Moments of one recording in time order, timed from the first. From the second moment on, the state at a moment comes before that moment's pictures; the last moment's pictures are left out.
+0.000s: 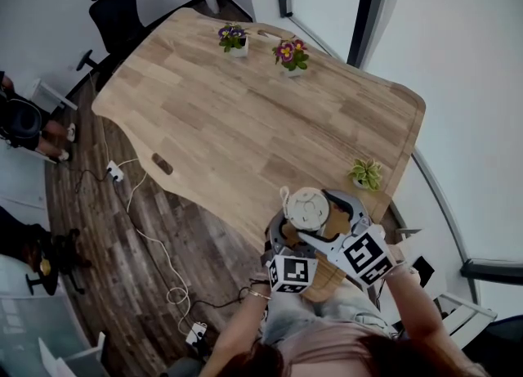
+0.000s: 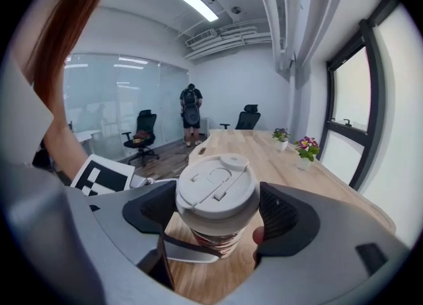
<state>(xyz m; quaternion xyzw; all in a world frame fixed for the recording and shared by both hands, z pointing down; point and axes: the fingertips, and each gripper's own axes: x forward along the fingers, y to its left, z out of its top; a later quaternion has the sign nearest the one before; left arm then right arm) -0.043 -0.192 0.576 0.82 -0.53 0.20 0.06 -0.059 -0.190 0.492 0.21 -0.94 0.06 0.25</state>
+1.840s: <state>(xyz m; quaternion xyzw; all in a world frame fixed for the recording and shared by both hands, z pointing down) -0.033 -0.188 0.581 0.85 -0.47 0.24 0.08 -0.041 -0.184 0.497 0.30 -0.93 0.11 0.17</state>
